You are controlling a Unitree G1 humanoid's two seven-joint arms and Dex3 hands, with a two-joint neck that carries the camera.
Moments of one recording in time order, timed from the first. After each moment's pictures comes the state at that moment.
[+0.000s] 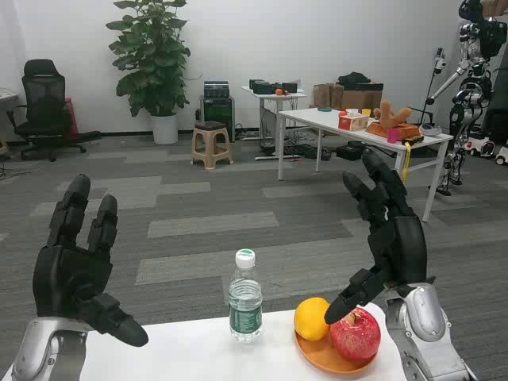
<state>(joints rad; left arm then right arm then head) -0.46 0.23 -0.12 0.40 -0.74 -0.66 -0.20 -0.32 -0.43 0.02 0.20 0.43 -0.65 -0.12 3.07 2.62</state>
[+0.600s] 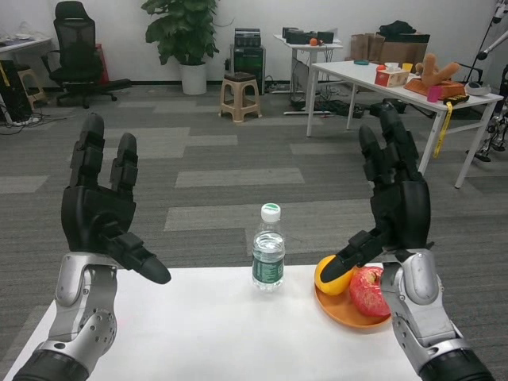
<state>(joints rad) -0.46 0.24 -0.12 0.38 -0.80 -0.72 -0.19 -0.39 -0.38 0.13 0.25 0.43 -0.72 -0.16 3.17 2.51</state>
